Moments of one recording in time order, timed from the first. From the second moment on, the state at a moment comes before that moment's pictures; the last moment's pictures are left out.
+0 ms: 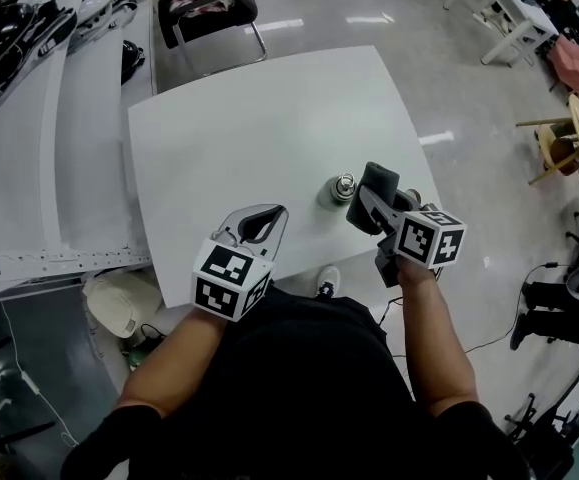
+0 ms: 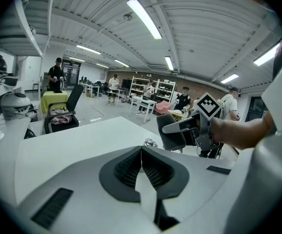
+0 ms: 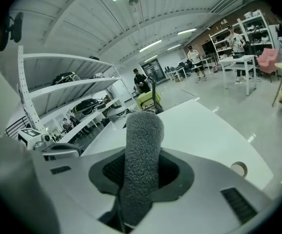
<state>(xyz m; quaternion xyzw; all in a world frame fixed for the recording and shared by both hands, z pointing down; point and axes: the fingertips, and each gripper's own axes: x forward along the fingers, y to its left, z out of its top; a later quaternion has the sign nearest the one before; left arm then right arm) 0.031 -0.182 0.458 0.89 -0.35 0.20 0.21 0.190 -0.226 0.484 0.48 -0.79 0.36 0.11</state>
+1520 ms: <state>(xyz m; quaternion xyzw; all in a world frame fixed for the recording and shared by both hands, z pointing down) 0.074 -0.188 0.470 0.86 -0.42 0.21 0.22 0.223 -0.234 0.587 0.40 -0.79 0.43 0.16</state>
